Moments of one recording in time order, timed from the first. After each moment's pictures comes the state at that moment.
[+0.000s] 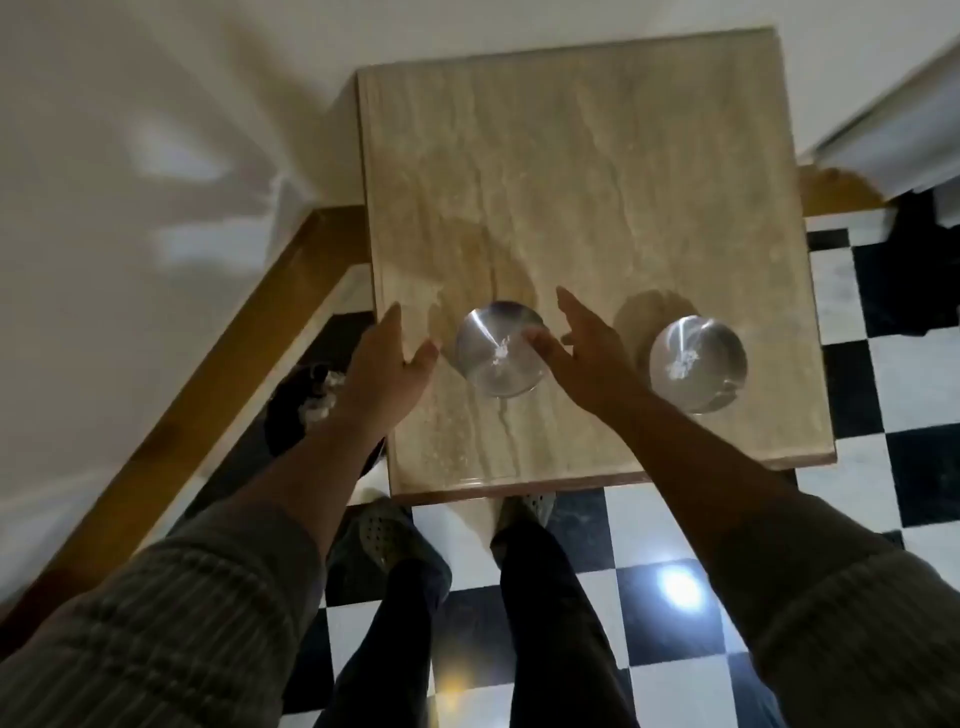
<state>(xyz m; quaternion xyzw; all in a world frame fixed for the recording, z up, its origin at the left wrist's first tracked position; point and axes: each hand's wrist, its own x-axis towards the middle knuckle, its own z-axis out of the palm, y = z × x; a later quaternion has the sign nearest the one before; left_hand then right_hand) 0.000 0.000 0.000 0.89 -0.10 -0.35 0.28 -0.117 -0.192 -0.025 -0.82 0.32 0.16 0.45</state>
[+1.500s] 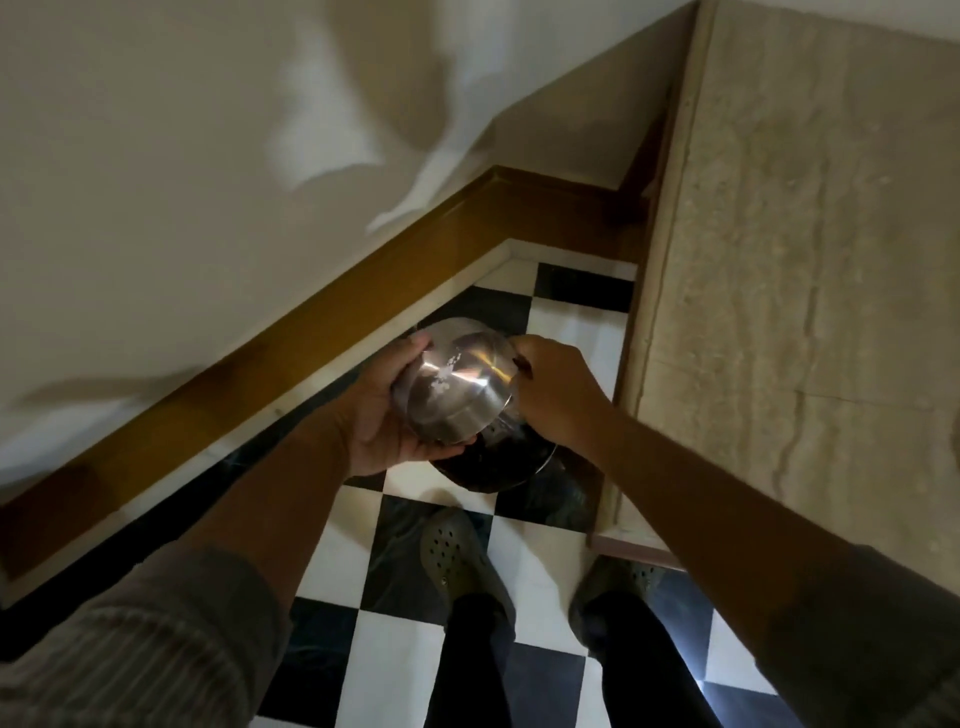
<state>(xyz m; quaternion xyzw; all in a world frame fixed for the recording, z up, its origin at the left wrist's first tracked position) 0.066 0.280 -0.121 0.45 0.24 -0.57 0.65 0.028 0.081 -0.102 -0.86 0.16 0.25 0.42</state>
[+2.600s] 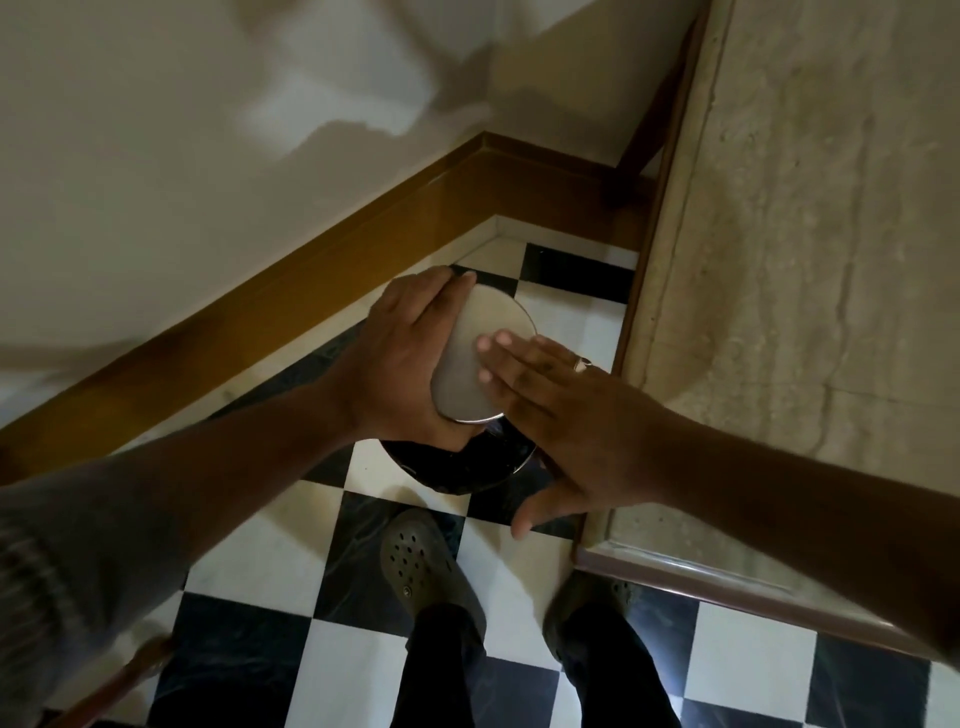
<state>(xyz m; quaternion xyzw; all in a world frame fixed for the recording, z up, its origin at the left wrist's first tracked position) 0.070 0.243 -0.175 0.89 -0.40 -0.11 0.20 -0.016 0.025 -0.126 -0.92 -0.36 0.15 0.06</state>
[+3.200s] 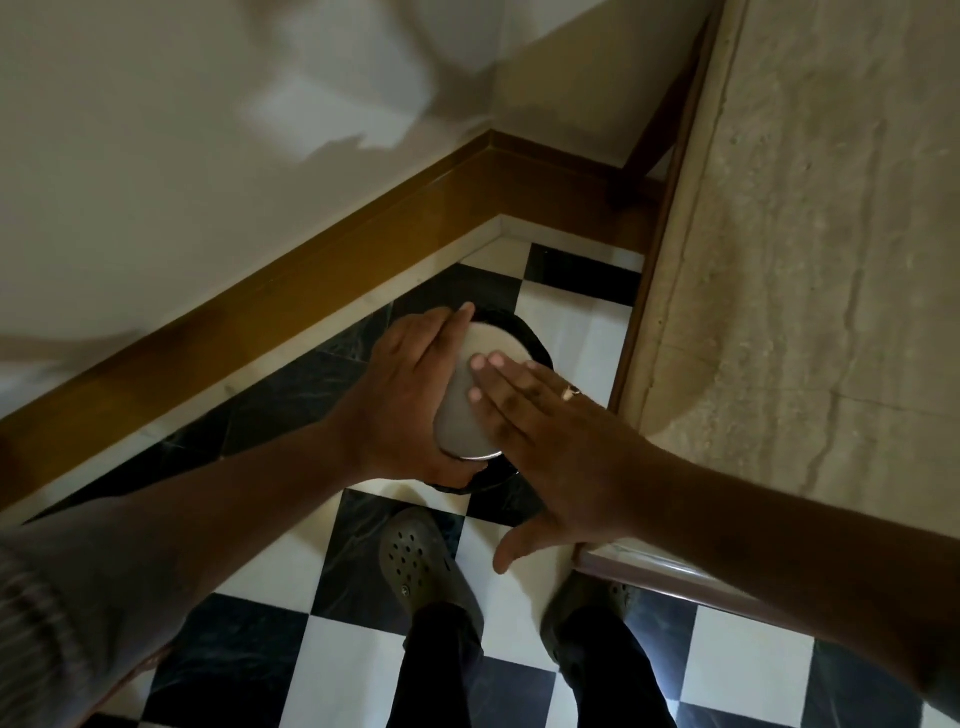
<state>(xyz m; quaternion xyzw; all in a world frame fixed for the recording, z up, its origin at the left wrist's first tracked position) 0.038 0.252 -0.181 0.89 -0.37 -0.15 0.22 -0.030 0.048 -0.127 -0.92 -0.32 0.20 0.08</state>
